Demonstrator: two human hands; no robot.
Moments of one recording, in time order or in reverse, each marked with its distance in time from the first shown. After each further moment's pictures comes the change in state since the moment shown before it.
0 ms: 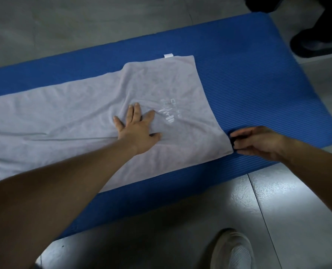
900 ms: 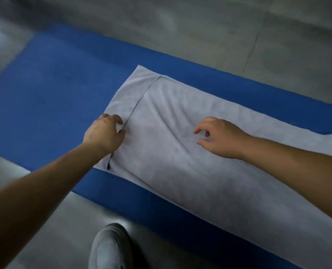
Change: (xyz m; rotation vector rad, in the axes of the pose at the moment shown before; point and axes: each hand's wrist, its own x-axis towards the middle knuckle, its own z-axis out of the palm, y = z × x) left_hand -0.231 -0.495 -0.009 -0.472 0.327 -0.779; right_hand -0.035 -0.210 0.579 -1.495 -0.462 -1.028
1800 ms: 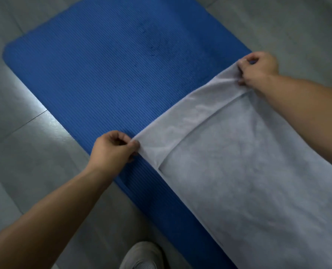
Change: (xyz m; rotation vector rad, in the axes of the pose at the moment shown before) left_hand -0.032 -0.154 0.014 -1.225 0.106 -0.619; right_hand 0.314 -0.123 -0.041 0.383 0.476 0.301
